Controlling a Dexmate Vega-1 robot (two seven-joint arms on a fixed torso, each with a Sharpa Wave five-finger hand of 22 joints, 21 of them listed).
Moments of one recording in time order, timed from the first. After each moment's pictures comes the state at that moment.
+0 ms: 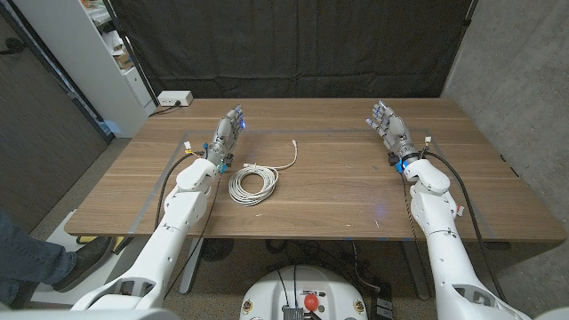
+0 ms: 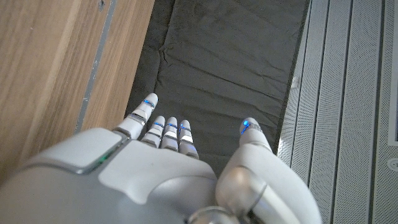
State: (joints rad) left arm 0.90 0.23 0.05 -1.35 -0.31 -0.14 -0.21; left_hand 0.10 -0.02 0.47 -0.13 0.19 -0.09 0.09 0.18 0.17 -0.10 0.07 0.21 0.18 -0.17 0.07 0.19 0.18 -0.17 -0.02 0.33 0.17; right arm -0.93 -0.02 0.22 -1.42 0.13 0.17 0.44; right_hand 0.25 0.01 0.34 -0.13 0.22 0.08 0.07 0.22 0.18 0.04 0.07 0.24 0.18 -0.01 0.02 0.21 0.26 0.23 -0.03 0.25 0.17
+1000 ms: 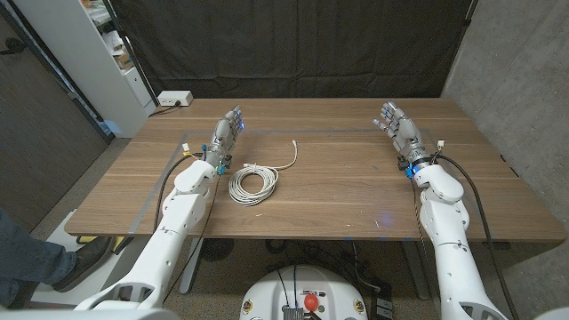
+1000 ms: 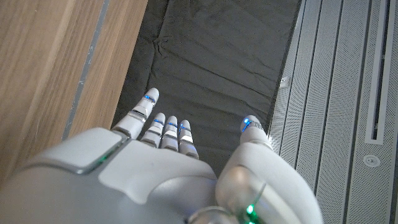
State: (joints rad) left arm 0.92 0.23 0.03 -1.38 -0.32 -0.14 -0.22; left_hand 0.10 -0.02 0.47 -0.13 0.19 -0.09 0.09 0.18 0.17 -0.10 0.07 0.21 0.18 -0.17 0.07 0.19 0.18 -0.17 -0.02 0.31 0.17; right arm -1.01 0.00 0.27 -1.53 0.12 0.19 0.47; right_hand 0.28 0.00 0.33 -0.14 0.22 0.08 0.07 0.21 0.18 0.06 0.07 0.23 0.18 0.03 0.03 0.22 0.24 0.30 -0.02 0.25 0.17
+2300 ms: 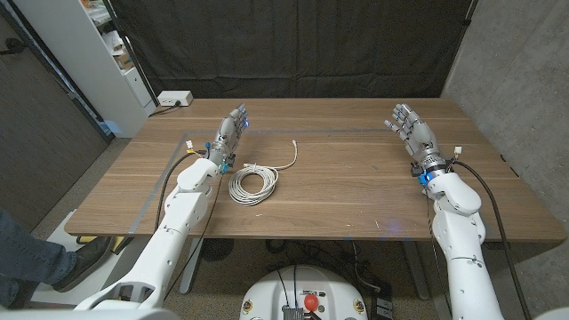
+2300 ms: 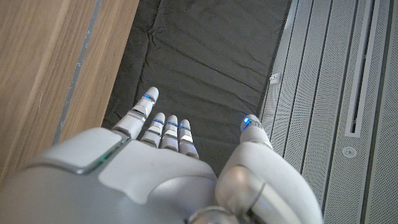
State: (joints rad) left arm 0.92 0.24 0.06 -1.39 -0.30 -0.13 -0.22; left_hand 0.10 -0.02 0.47 -0.13 0.19 -0.09 0.09 0.18 0.17 -0.10 0.07 0.21 0.18 -0.17 0.07 0.19 0.18 -0.17 -0.02 0.30 0.17; right arm -1.08 -0.01 0.32 -1.62 0.16 0.22 0.50; right_hand 0.29 0.00 0.33 -0.14 0.22 0.08 0.08 0.21 0.18 0.07 0.07 0.22 0.18 0.03 0.04 0.22 0.24 0.31 -0.01 0.24 0.17
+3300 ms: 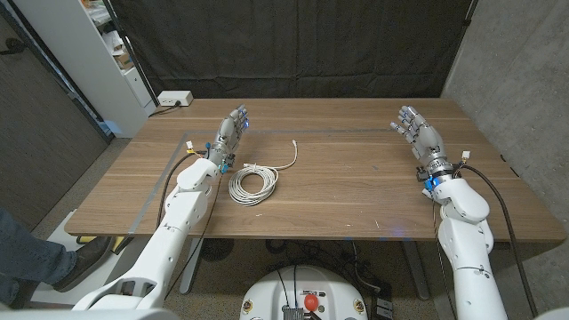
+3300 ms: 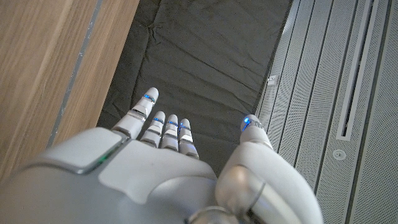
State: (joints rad) left arm 0.89 0.23 0.05 -1.35 -0.32 -0.15 -0.26; left_hand 0.10 -0.02 0.47 -0.13 0.19 -0.08 0.09 0.19 0.17 -0.09 0.06 0.21 0.18 -0.16 0.08 0.19 0.18 -0.17 -0.01 0.29 0.17; right arm -1.14 -0.01 0.34 -1.67 0.15 0.25 0.50; right_hand 0.29 0.00 0.33 -0.14 0.22 0.09 0.08 0.21 0.18 0.08 0.07 0.22 0.18 0.04 0.04 0.22 0.23 0.31 -0.01 0.23 0.17
